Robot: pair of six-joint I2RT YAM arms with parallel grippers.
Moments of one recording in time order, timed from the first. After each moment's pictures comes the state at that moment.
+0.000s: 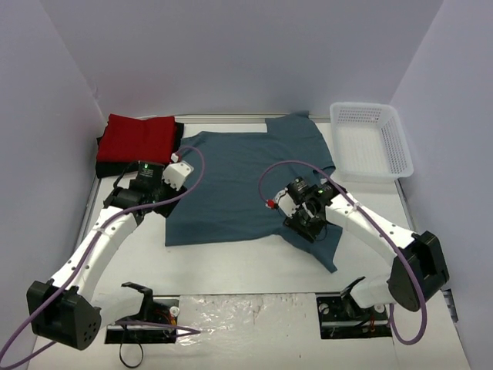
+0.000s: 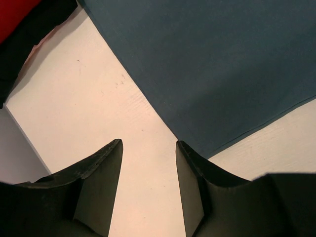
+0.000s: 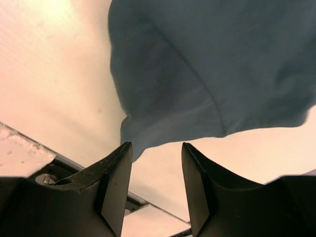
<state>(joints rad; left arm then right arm) -0.29 1.13 1.00 -0.73 -0.02 0.39 0.61 1.37 1.00 -0.99 0.07 -0.37</state>
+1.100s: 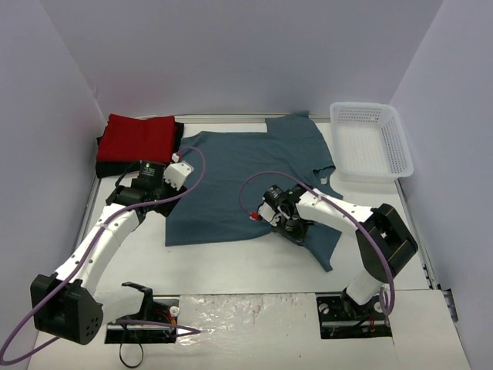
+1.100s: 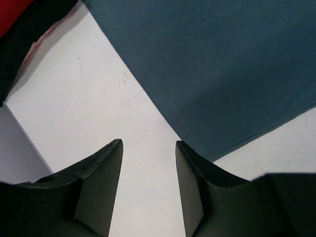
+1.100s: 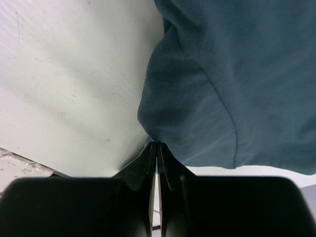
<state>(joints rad) -0.27 1.16 0.99 -0.71 -0.03 0.40 0.72 1.63 1.01 -0.95 0.10 -0.38</state>
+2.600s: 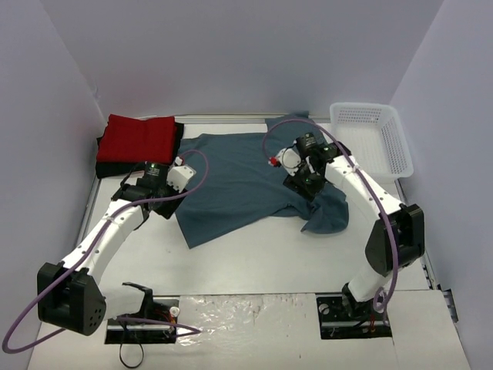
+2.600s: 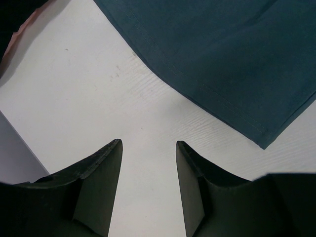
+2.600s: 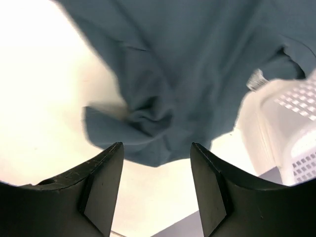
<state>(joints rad) -0.27 1.22 0.97 -0.70 -0.05 0.40 0.38 1.65 1.40 -1.00 0.04 -0.60</state>
